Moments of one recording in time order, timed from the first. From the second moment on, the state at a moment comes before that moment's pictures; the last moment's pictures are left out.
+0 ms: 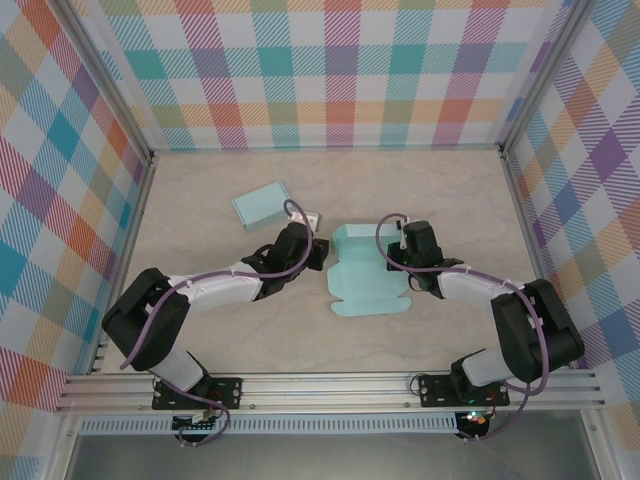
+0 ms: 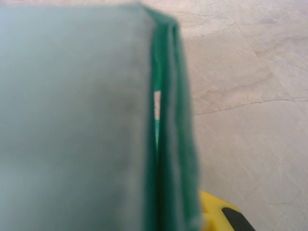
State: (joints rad) left arm -0.77 1.57 0.84 0.15 -0.20 -0.38; right arm 0.41 1.43 0.60 0.08 0.05 0.31
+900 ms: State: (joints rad) left arm -0.84 1.57 0.84 0.14 -0.08 -0.15; right arm 0.41 1.43 0.60 0.07 0.05 0.31
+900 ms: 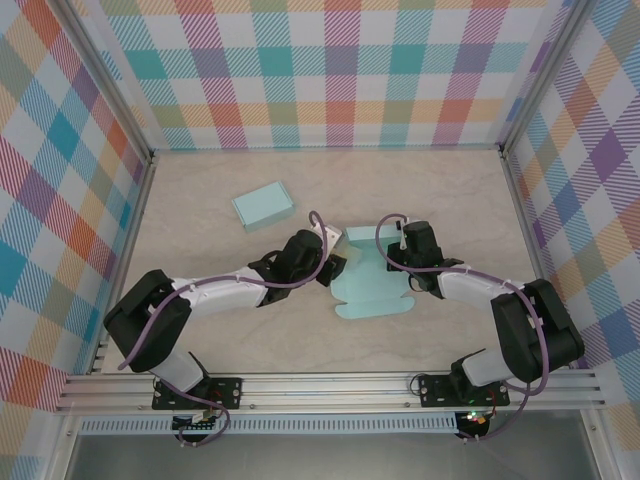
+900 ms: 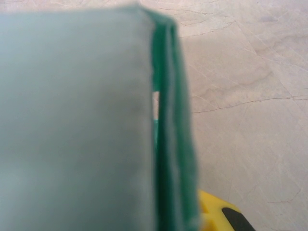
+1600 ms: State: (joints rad) left arm -0.85 1.66 0.94 0.16 -0.23 0.00; right arm 0.41 1.42 0.60 0.09 0.04 0.31
